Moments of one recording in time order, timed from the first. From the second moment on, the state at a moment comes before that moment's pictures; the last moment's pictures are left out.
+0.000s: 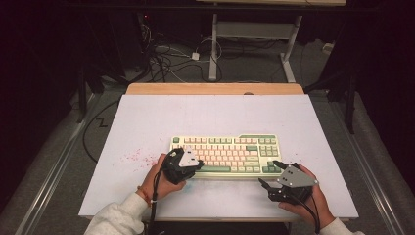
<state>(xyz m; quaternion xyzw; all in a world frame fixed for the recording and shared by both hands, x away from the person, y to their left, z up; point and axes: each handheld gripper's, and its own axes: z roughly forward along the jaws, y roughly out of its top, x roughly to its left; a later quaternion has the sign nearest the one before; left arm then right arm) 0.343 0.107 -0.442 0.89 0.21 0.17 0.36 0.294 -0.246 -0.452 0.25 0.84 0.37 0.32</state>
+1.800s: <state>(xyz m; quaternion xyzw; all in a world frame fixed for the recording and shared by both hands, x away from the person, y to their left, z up) 0.308 0.195 -0.471 0.86 0.30 0.25 0.33 0.312 -0.252 -0.439 0.28 0.82 0.38 0.32</state>
